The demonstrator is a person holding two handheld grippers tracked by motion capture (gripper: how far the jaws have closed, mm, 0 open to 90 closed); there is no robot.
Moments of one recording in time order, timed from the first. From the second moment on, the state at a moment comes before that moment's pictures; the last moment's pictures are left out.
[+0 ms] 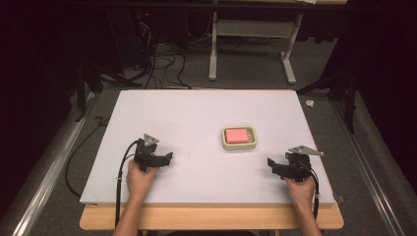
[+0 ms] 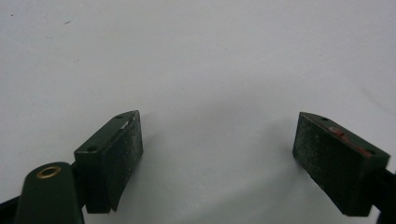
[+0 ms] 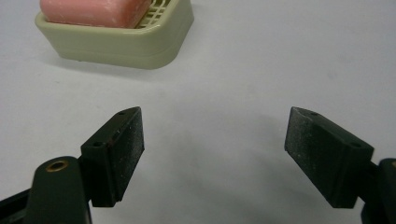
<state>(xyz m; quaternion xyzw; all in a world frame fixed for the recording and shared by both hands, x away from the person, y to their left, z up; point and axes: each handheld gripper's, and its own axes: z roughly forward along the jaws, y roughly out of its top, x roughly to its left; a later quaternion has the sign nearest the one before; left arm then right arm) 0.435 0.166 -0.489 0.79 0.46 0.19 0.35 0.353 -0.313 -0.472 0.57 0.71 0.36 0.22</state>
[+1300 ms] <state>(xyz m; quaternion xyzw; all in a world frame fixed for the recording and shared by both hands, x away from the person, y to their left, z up) 0.434 0.166 -0.489 0.79 0.46 0.19 0.35 0.364 -0.304 -0.482 0.57 0.73 0.30 0.24</state>
